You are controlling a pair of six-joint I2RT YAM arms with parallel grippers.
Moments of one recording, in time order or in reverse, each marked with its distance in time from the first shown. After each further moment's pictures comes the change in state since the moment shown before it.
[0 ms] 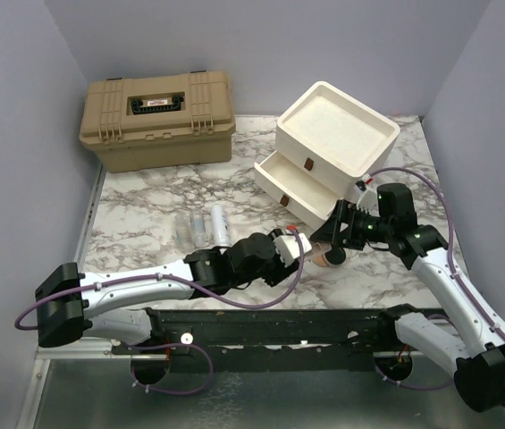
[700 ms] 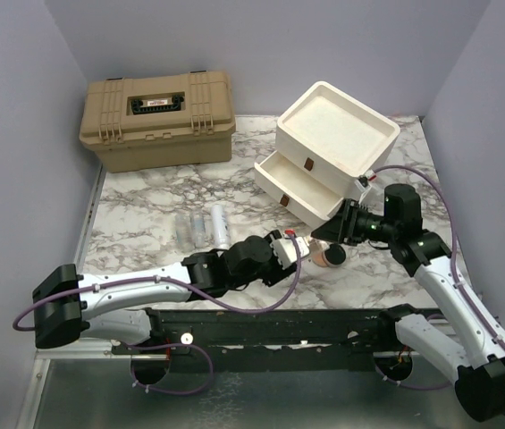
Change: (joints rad) left arm -0.019 -0.005 -0.022 0.042 -0.021 0.057; right arm 0.000 -0.066 -0.032 0.141 -0.130 0.042
